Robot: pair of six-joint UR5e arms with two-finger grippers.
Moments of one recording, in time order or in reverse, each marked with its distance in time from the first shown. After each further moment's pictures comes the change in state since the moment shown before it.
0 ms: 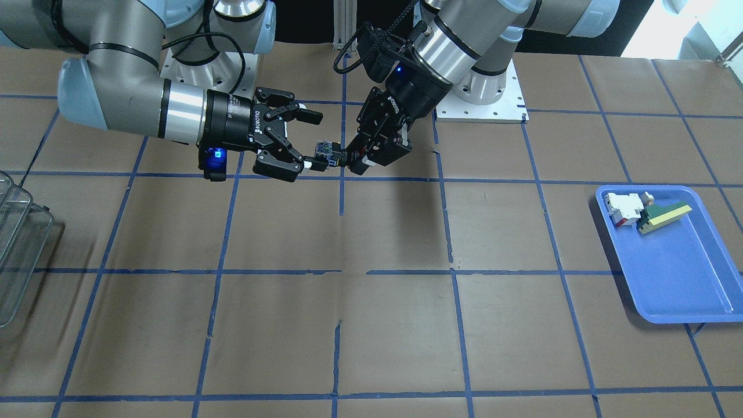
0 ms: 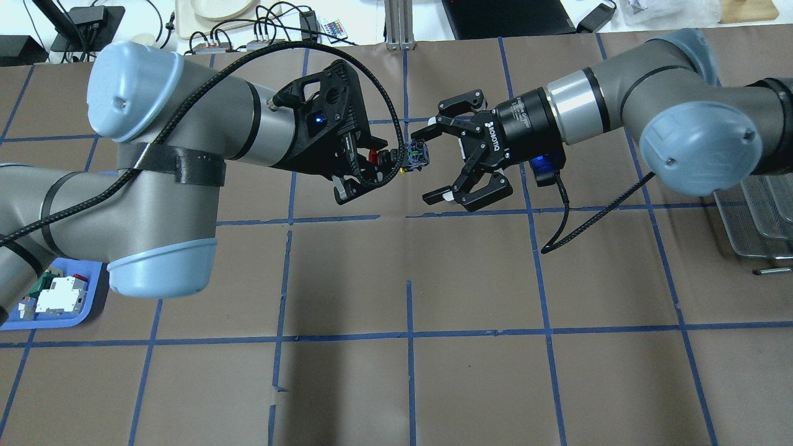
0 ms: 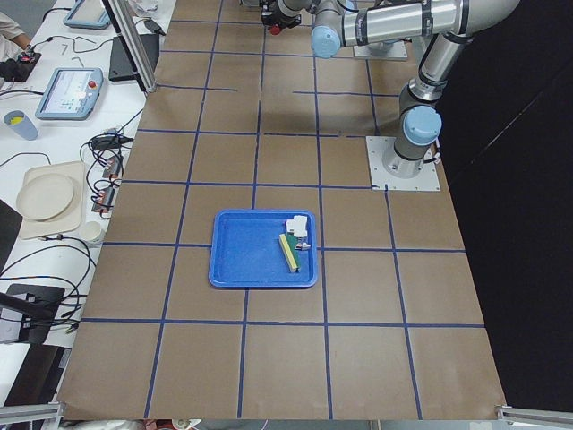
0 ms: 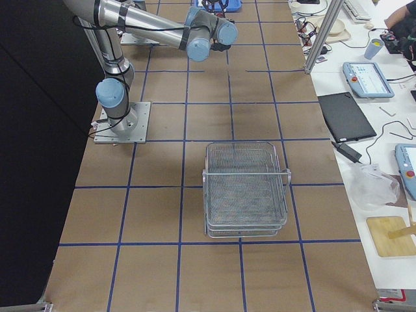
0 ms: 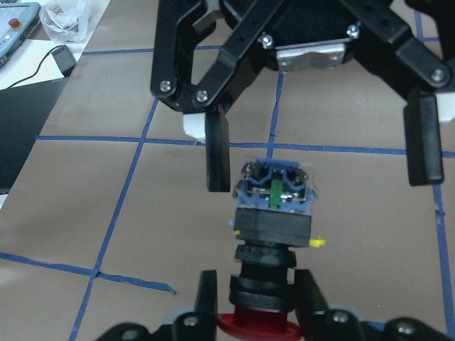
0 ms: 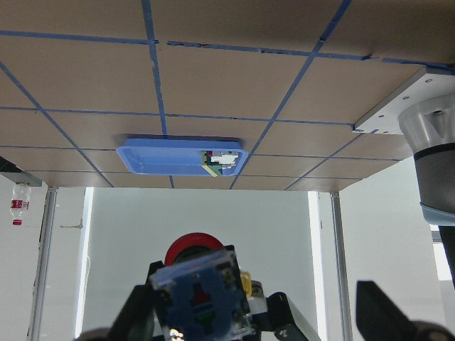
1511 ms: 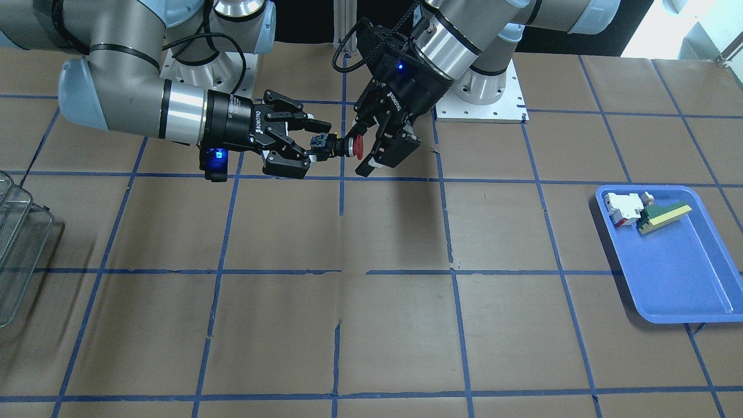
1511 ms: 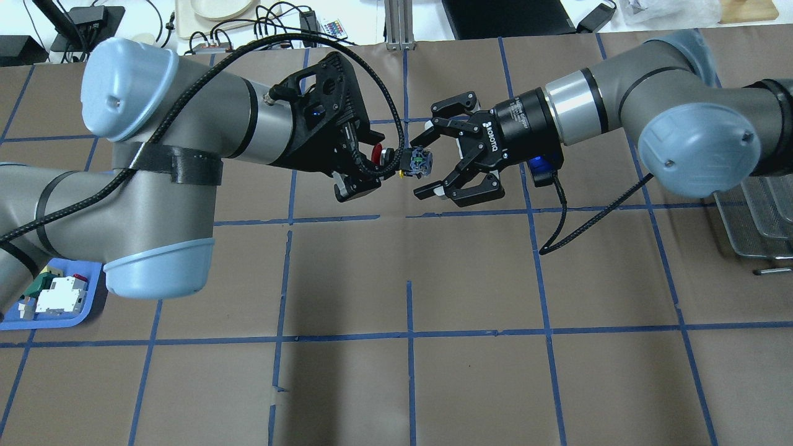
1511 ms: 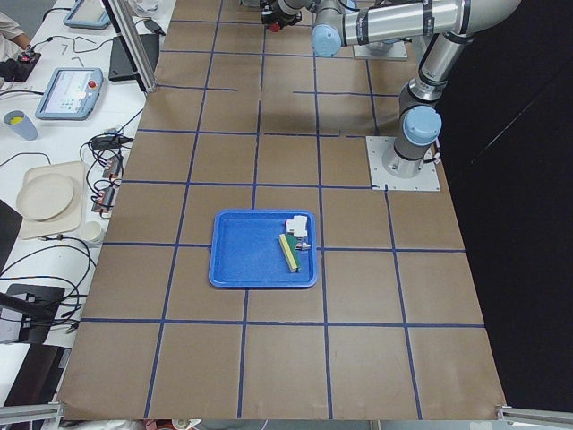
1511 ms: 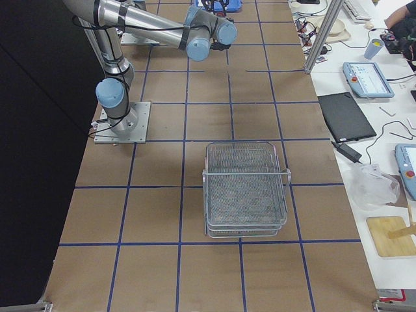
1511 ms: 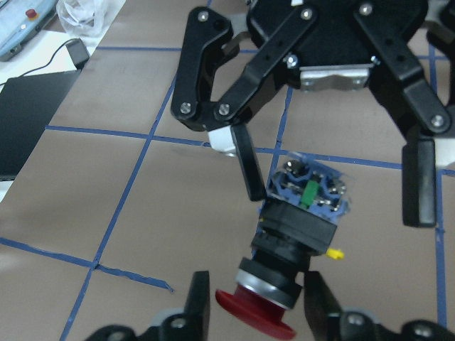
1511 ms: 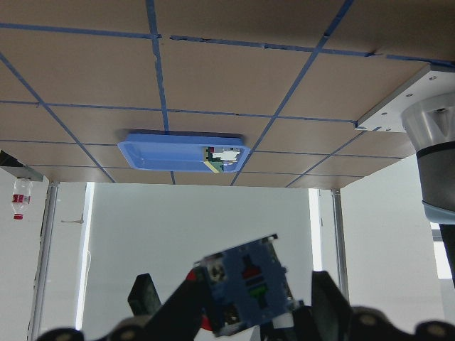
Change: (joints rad) left arm 0.000 0.008 0.003 0.003 -0.002 -0.128; right arm -0.001 0.001 -0.002 -0.003 0.011 -0.008
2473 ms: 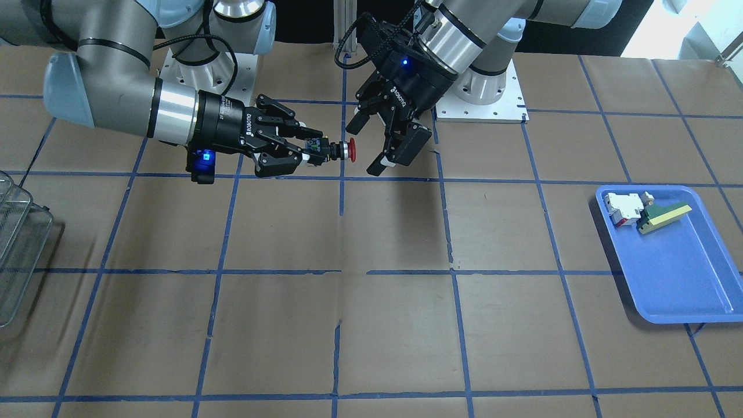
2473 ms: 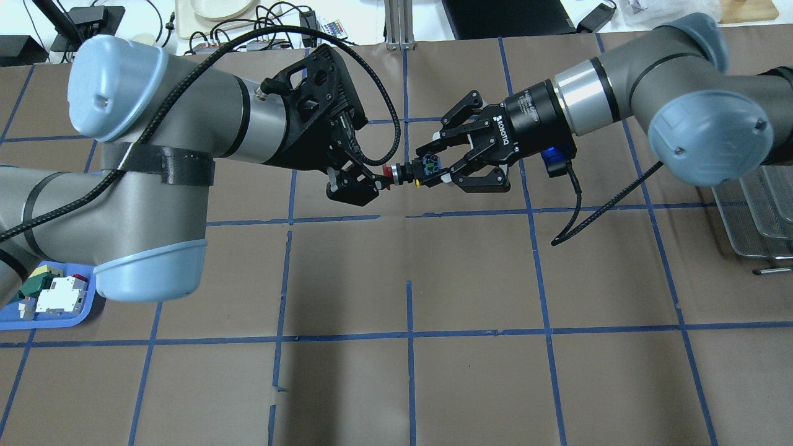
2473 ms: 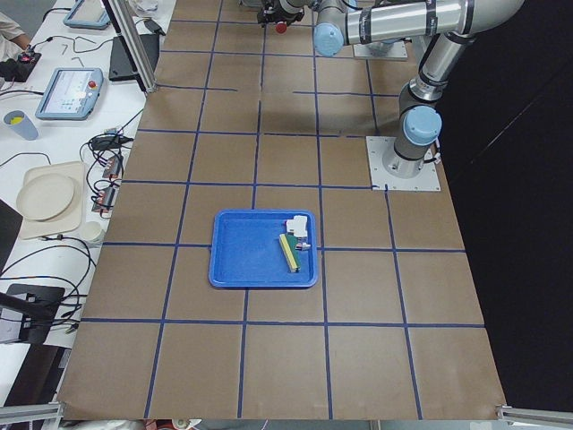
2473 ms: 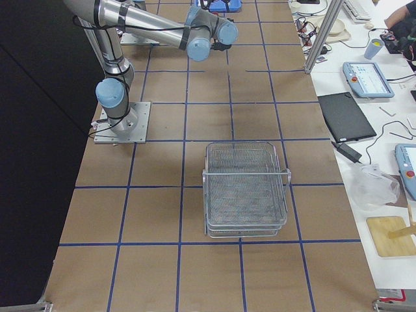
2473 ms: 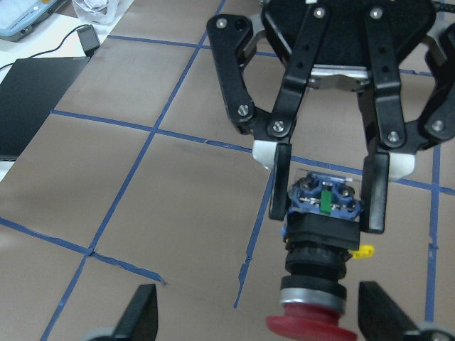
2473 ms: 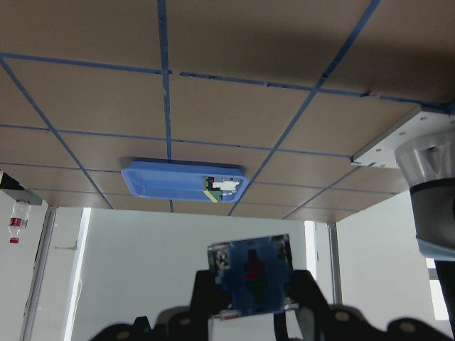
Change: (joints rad) left arm 0.013 0.020 0.005 -0.010 0.011 -0.060; right arm -0.019 0.003 -0.044 -0.009 -0.116 -0.010
